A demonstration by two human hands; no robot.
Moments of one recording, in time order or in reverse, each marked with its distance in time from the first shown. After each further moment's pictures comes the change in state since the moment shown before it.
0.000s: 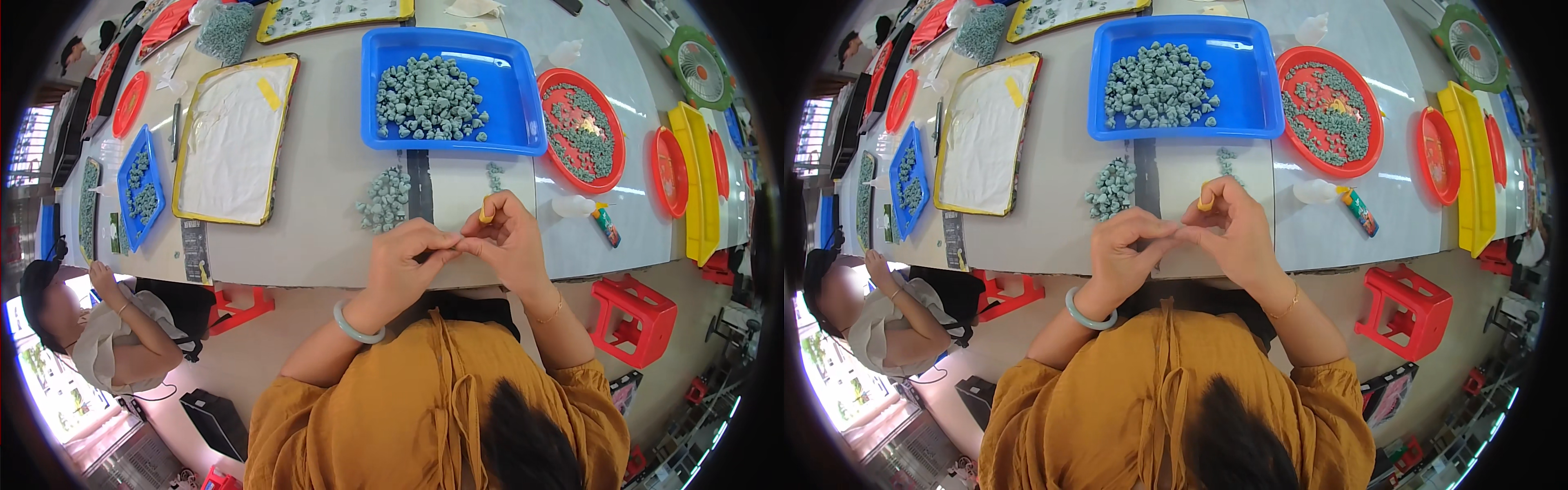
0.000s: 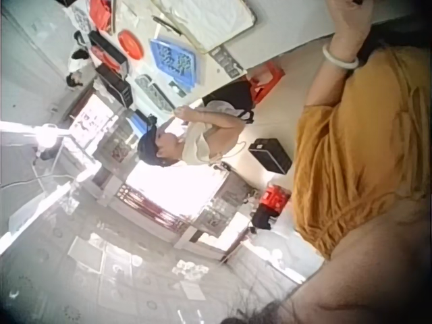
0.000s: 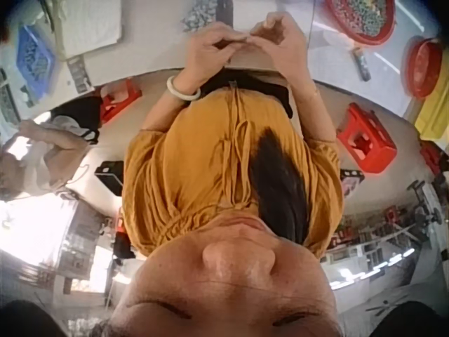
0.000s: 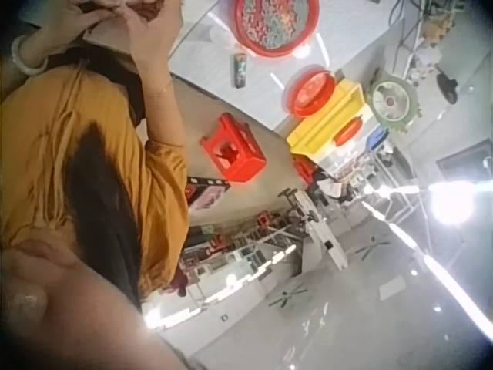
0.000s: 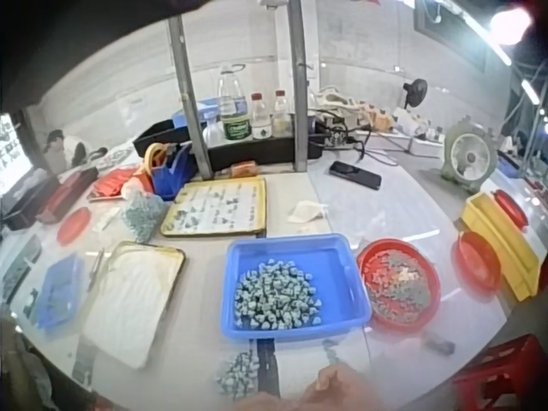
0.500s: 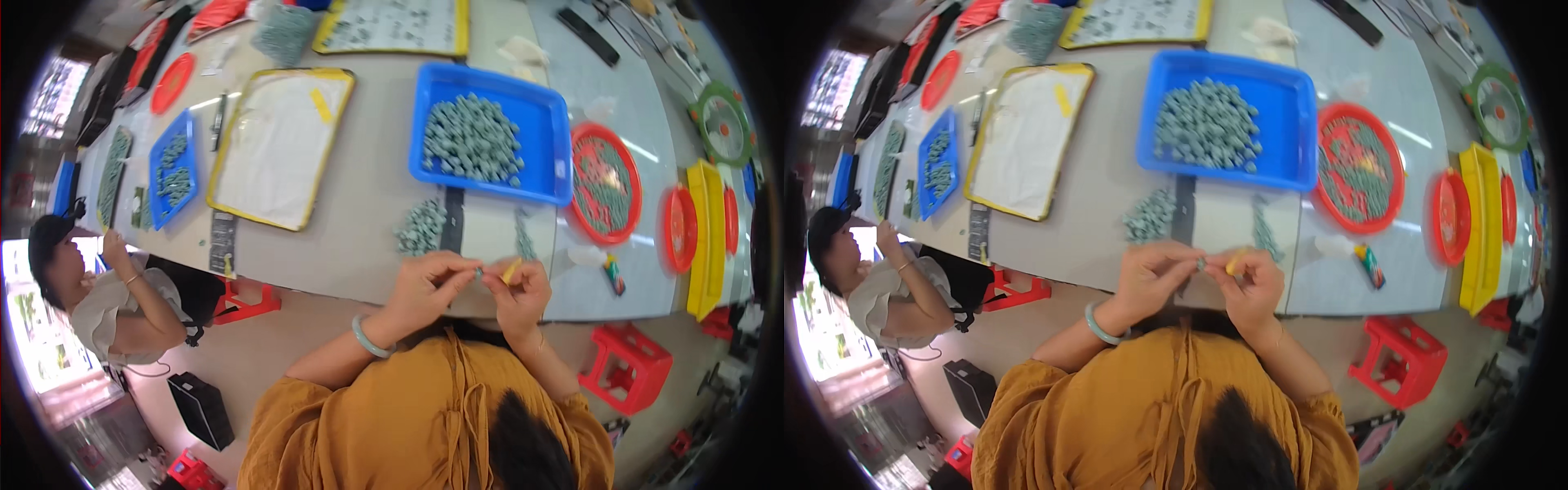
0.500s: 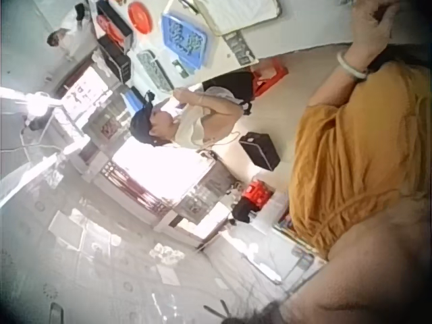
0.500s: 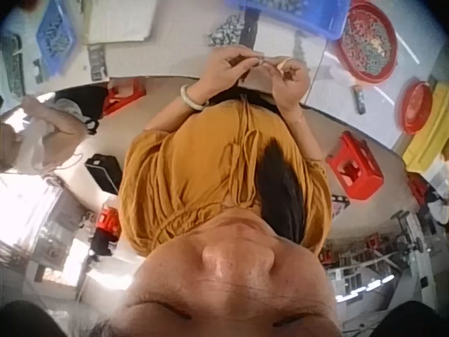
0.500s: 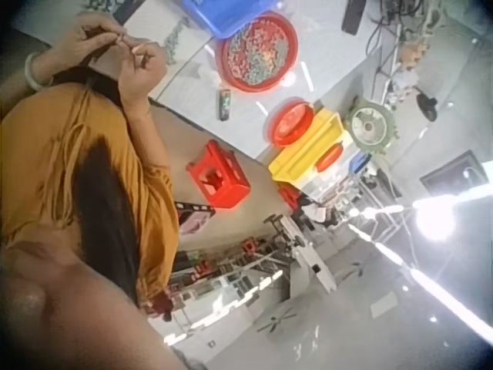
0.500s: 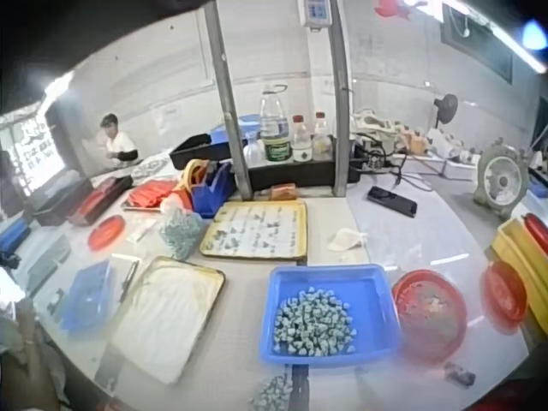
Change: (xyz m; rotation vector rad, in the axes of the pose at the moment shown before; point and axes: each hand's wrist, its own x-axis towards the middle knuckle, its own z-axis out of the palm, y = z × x) left_hand 0.000 0.006 -0.012 -0.201 -0.011 -0.245; right_hand -0.003 0.017 0.021 -0.020 0.162 -0.392
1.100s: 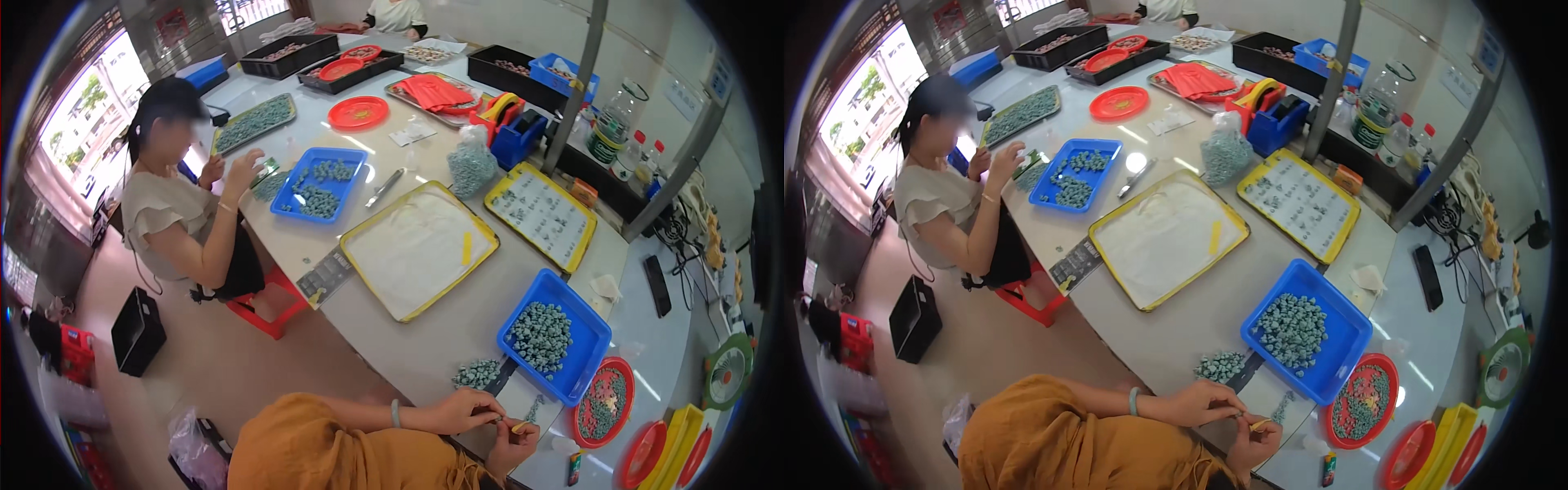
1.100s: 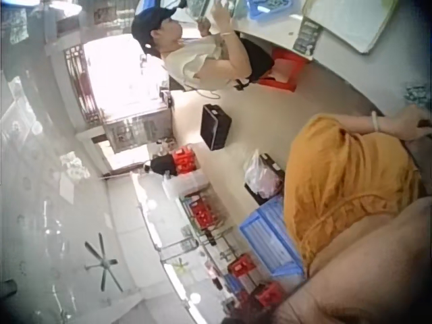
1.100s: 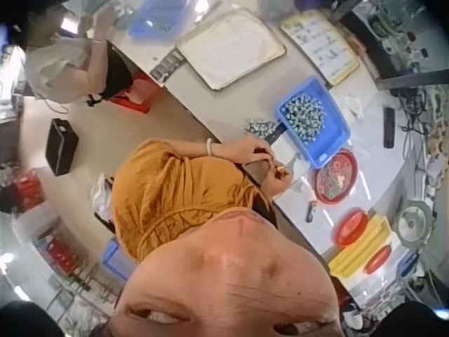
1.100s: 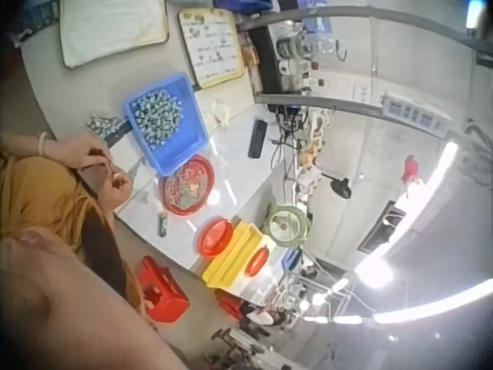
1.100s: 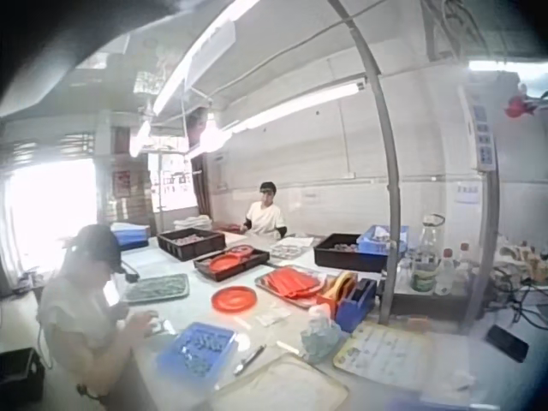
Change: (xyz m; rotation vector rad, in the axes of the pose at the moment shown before) left_hand 0.003 -0.001 0.001 0.057 -0.028 0.060; right_hand -0.010 0.002 0.001 -0.071 0.120 0.165
